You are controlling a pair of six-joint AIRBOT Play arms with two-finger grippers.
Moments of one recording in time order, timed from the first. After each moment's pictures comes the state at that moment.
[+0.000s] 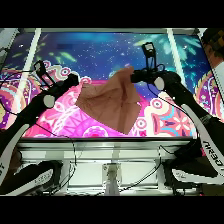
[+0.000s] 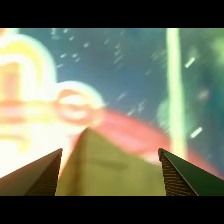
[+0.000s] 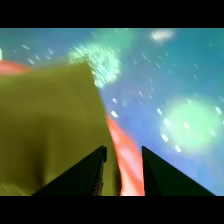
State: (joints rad) left arm -0.18 -1.17 0.78 1.21 -0.18 -1.71; right arm 0.30 -1.39 1.19 -1.55 0.55 1.54
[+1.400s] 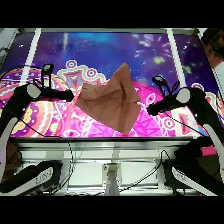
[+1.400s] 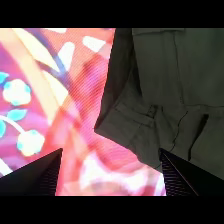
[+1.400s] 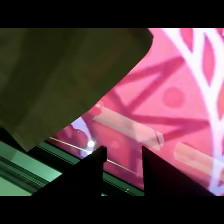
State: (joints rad) left arm -0.04 -1.20 0.92 1.23 -0.85 -1.35; right arm 0.17 -1.08 0.86 -1.29 1.14 1.30
